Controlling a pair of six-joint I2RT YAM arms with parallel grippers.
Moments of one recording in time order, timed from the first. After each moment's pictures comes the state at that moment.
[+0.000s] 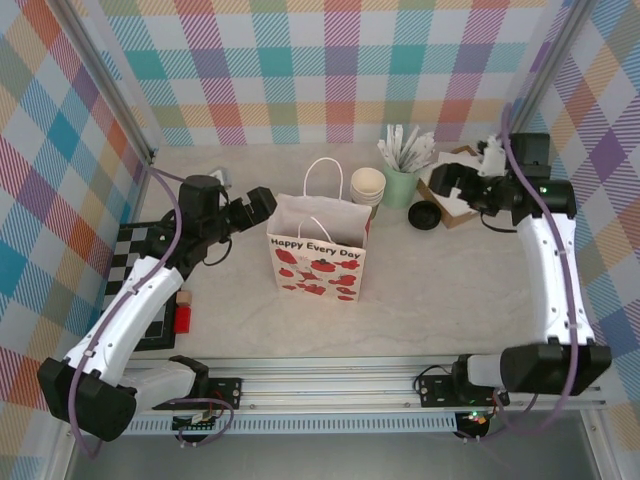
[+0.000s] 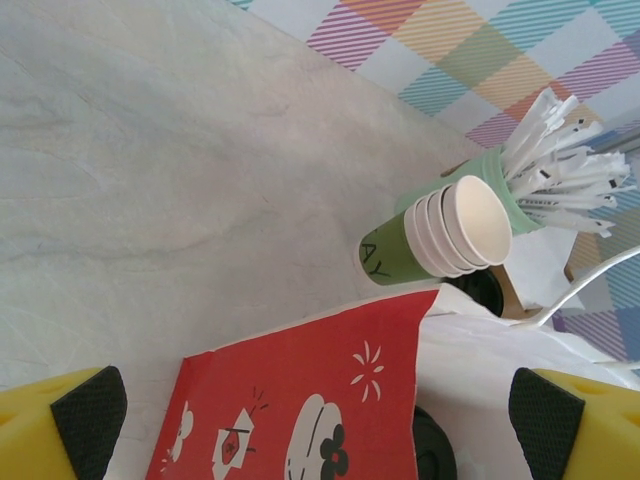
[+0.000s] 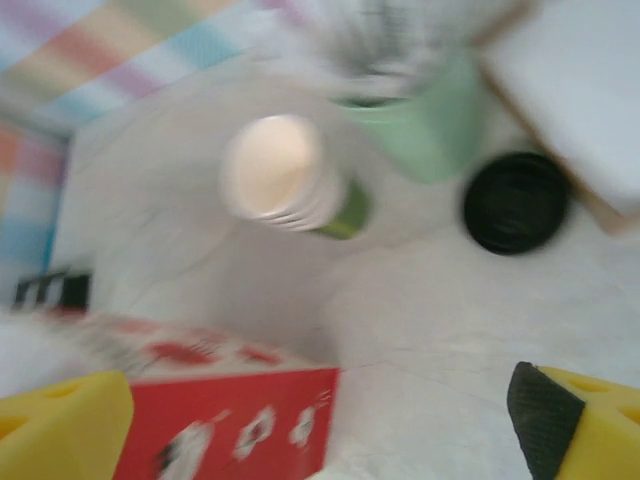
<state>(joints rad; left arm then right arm) -0.35 1.14 1.12 -0.55 0.08 -0.68 -0.11 1.36 1.51 -1.02 -0.43 0.30</state>
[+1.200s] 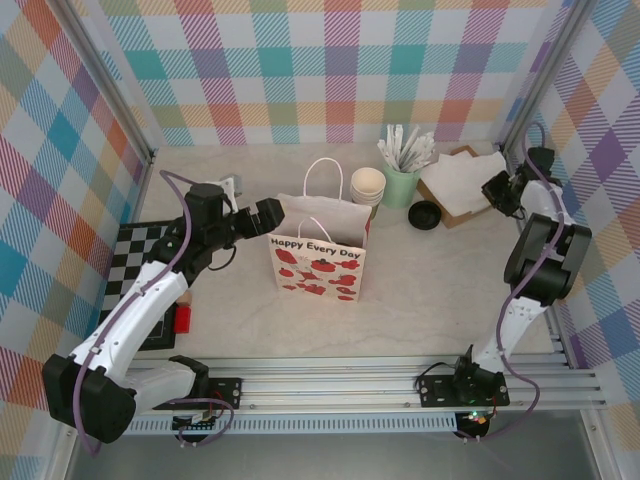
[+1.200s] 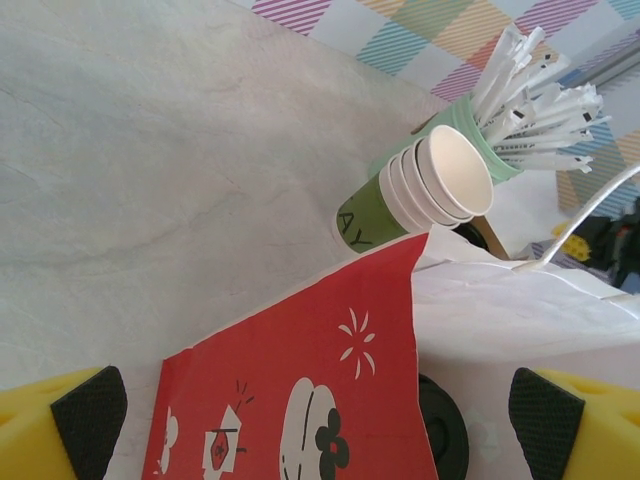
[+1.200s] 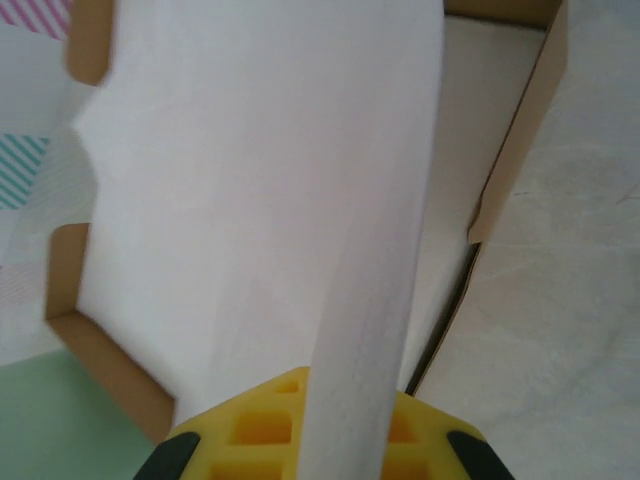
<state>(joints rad) -0.35 1.13 1.02 -0.42 0.19 -0.58 -0.36 1.95 1.55 -0.54 -0.34 0.57</state>
